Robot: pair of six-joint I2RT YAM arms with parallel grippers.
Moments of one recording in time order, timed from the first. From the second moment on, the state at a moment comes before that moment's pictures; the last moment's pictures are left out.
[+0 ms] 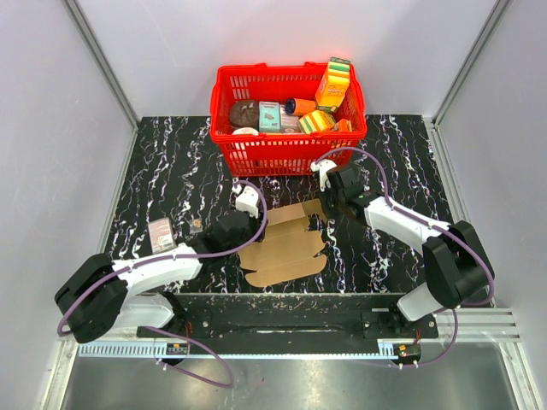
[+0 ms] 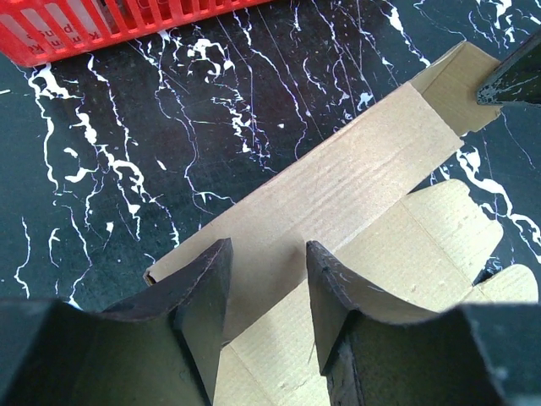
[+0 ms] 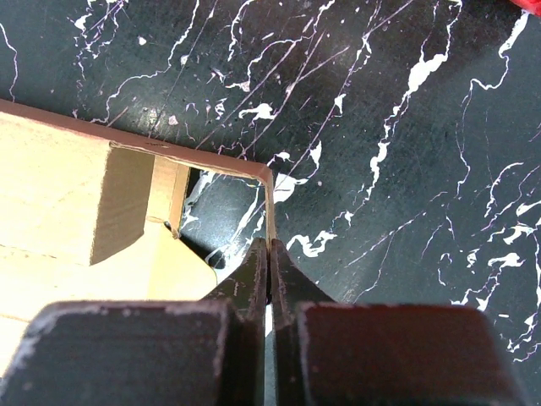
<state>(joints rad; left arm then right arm) -0.84 1.23 0.51 0.29 -0.34 -0.29 0.52 1.52 0.94 -0.26 0.01 0.01</state>
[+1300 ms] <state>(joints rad) -1.04 1.38 0.44 0.58 0.01 -0.25 0.52 1.52 0.93 -0.25 -0.02 0.01</state>
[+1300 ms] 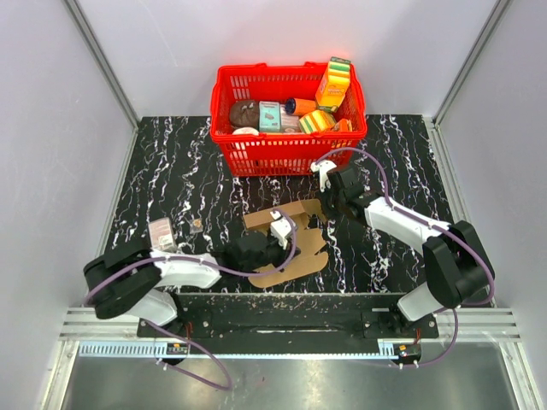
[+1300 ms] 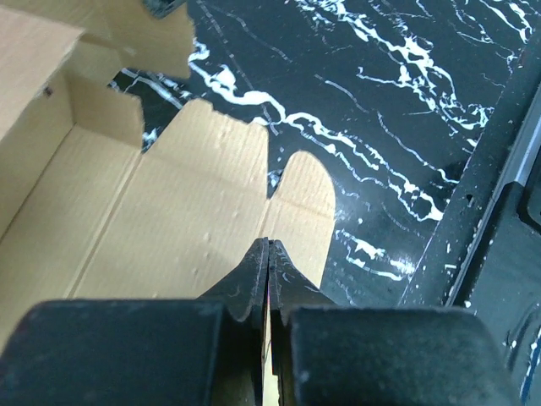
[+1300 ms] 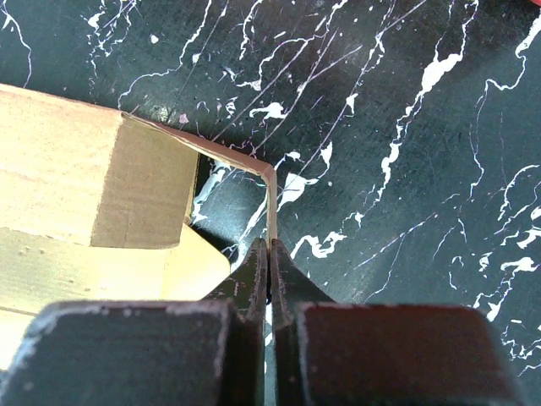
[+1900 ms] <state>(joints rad) -1.09 1.75 0.67 0.76 -0.04 -0.14 0.52 1.52 0.93 -0.25 -0.06 0.03</state>
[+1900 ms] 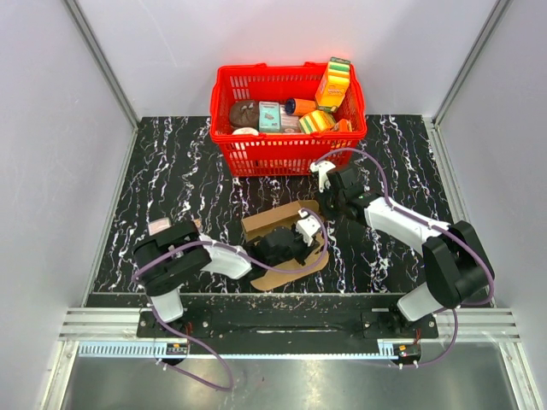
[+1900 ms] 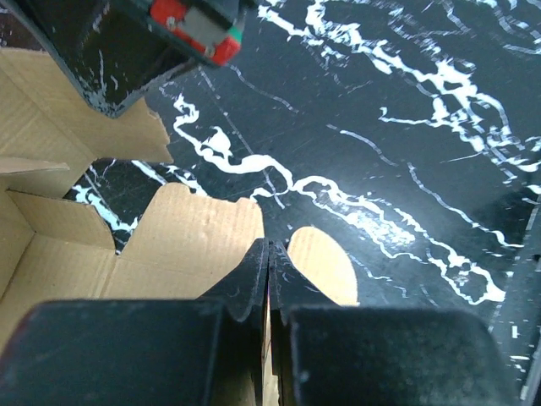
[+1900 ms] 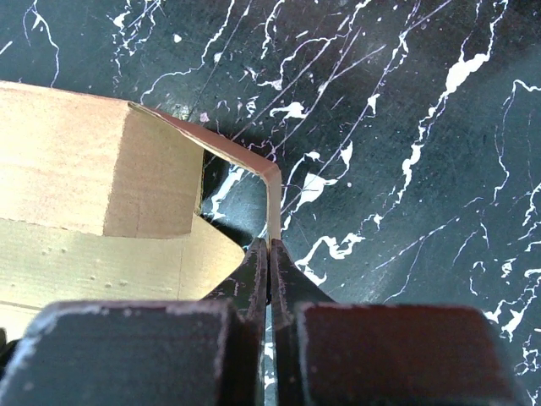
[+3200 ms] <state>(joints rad) -1.09 1.91 0.72 0.78 -0.19 -0.08 0.52 1.52 0.93 -0.25 -0.12 0.04</state>
